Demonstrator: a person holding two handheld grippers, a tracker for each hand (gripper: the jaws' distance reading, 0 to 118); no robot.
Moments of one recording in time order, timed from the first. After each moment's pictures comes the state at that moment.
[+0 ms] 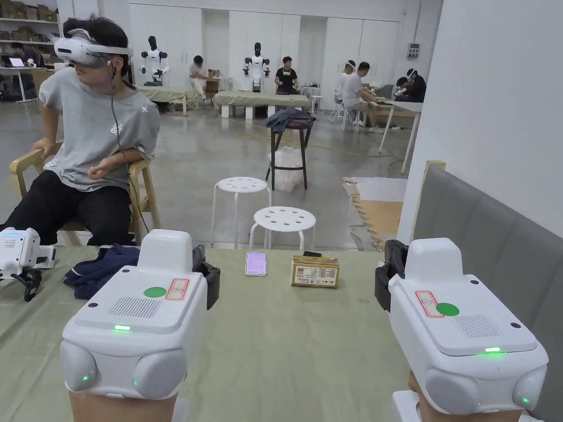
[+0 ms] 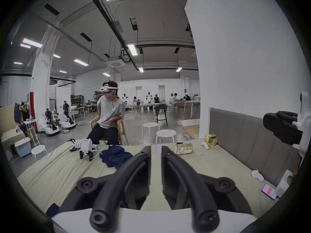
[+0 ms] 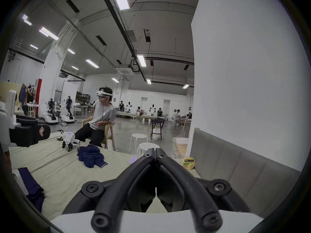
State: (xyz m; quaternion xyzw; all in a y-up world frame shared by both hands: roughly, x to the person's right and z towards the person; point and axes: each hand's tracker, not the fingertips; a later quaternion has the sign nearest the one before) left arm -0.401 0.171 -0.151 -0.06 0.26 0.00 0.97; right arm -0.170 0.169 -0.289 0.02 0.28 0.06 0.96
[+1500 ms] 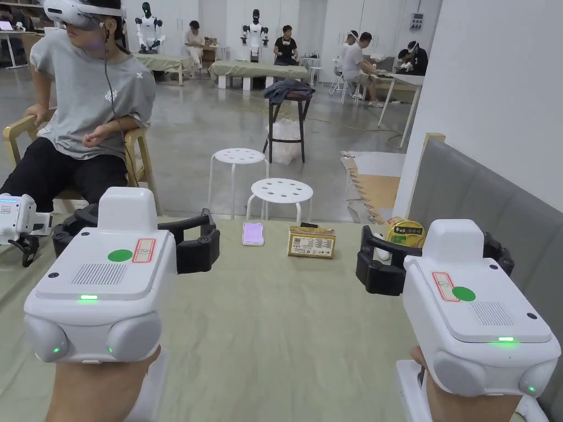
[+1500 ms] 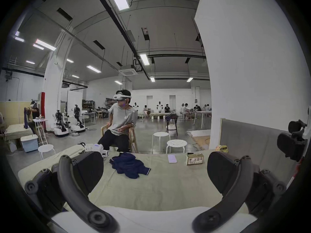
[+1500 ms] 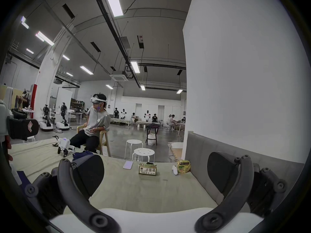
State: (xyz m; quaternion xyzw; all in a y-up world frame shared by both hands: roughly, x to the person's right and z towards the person) left arm -0.411 0.170 -0.134 -0.01 0.31 0.00 0.95; right arm -0.150 0.153 -0.288 0.05 0.25 0.03 0.97
